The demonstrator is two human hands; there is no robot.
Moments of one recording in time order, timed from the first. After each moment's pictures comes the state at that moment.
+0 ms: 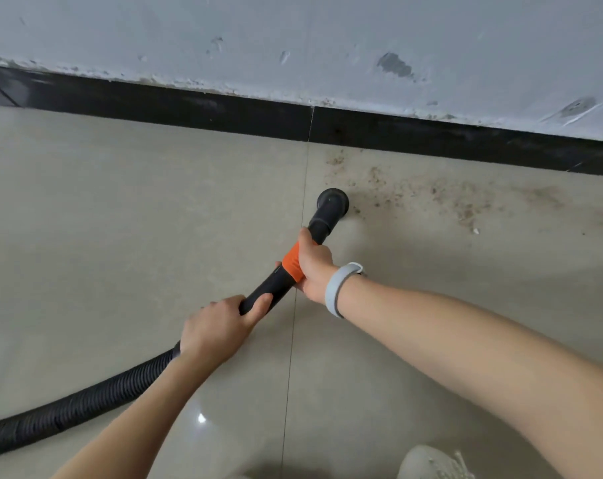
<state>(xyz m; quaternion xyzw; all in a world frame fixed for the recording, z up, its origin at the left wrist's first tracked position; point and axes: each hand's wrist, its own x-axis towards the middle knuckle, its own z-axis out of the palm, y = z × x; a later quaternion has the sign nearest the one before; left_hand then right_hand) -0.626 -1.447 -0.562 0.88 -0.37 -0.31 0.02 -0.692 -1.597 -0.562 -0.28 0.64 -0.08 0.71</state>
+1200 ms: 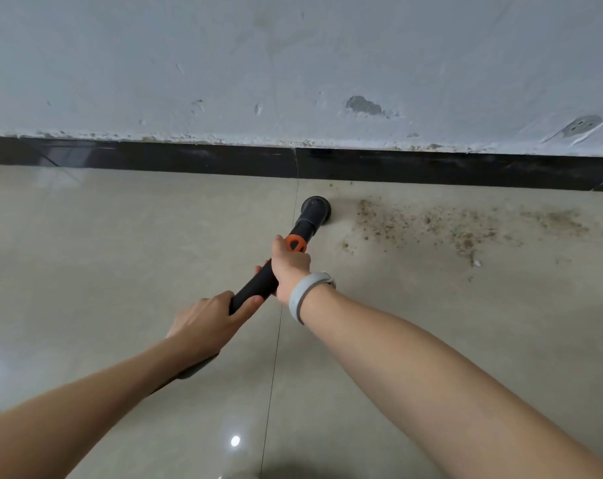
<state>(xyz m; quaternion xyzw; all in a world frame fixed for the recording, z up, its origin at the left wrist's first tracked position) -0.619 -1.511 -0.521 0.88 -0.37 -0.31 -0.02 -0.678 -1.644 -0.541 -0.24 0.60 -0.07 0.76</state>
